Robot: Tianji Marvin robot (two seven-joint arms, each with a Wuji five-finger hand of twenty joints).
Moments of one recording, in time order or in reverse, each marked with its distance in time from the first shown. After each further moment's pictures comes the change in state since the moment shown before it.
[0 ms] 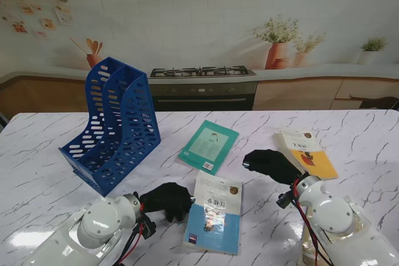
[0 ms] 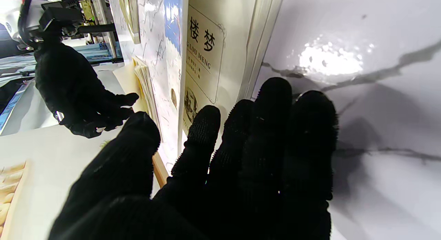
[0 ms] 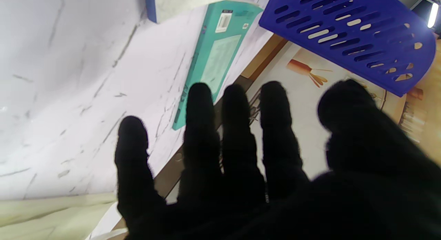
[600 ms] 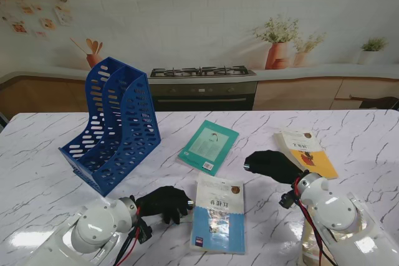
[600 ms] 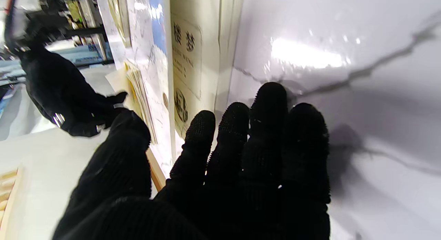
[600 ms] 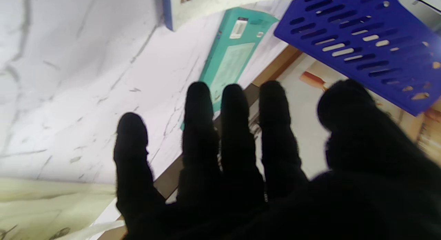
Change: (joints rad) left arm 0.064 0.001 -0.058 -0.067 0.070 0.029 -0.023; right arm -0.013 0.013 0.022 -0.063 -0.079 0.084 0.057; left_hand 0.019 0.040 -0.166 0.000 -0.072 -0.037 -0.071 -0.015 -0.078 -0.058 -0.001 0.005 -0.083 -0.012 -0.007 0.041 -0.178 -0.016 0.062 0.116; right_hand -0.022 0.000 0.010 0.000 -0.001 0.000 -0.006 -0.009 0.000 0.000 -0.001 -0.011 0.003 0.006 0.005 0.000 0.039 0.000 0.053 0.003
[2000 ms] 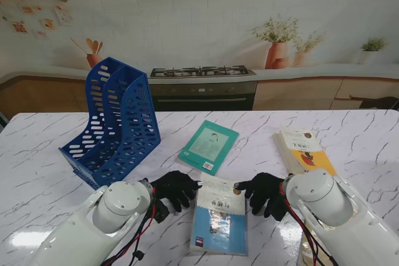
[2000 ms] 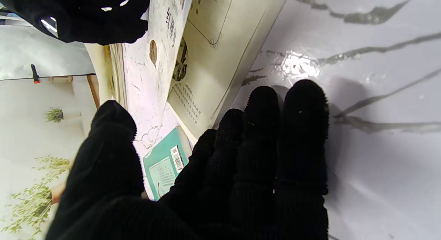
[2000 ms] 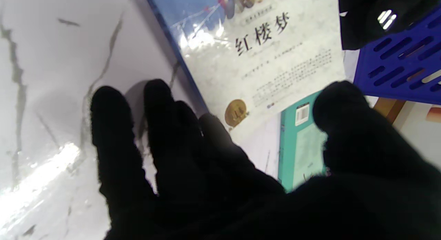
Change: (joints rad) left arm -0.184 -0.056 0.133 0.071 -0.126 0.319 0.124; right arm 0.086 0.063 -0.148 -0.148 0.157 0.815 0.265; left_hand -0.008 -0.078 -0.085 0.000 -0.118 0.125 -0.168 -0.056 -0.111 0.023 0.112 0.065 -0.044 -0.029 0.035 -0.006 0.197 -0.027 -0.208 -0.308; right_hand -0.089 -0.023 0.078 0.021 -0.119 0.523 -0.343 -0.136 -0.181 0.414 0.151 -0.131 0.031 0.236 0.026 -0.199 0.327 -0.021 0.132 -0.208
